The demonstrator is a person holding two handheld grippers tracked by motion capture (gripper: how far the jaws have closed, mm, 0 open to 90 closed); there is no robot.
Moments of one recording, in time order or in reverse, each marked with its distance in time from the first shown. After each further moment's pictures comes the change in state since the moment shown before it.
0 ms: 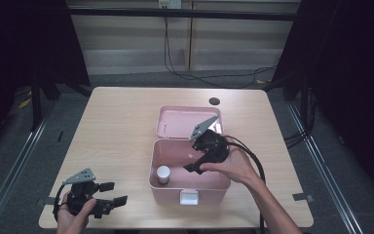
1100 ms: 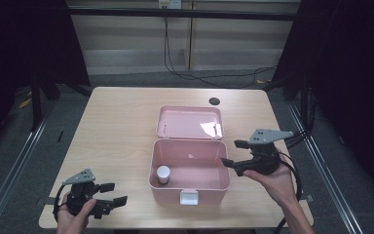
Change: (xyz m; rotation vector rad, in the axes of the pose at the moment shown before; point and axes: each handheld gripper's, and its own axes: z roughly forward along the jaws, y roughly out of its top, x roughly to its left) left arm -0.001 -0.002 0.000 0.000 -0.007 -0.001; right arm 0.005 -0.097 -0.083 -0.353 -0.264 0.215
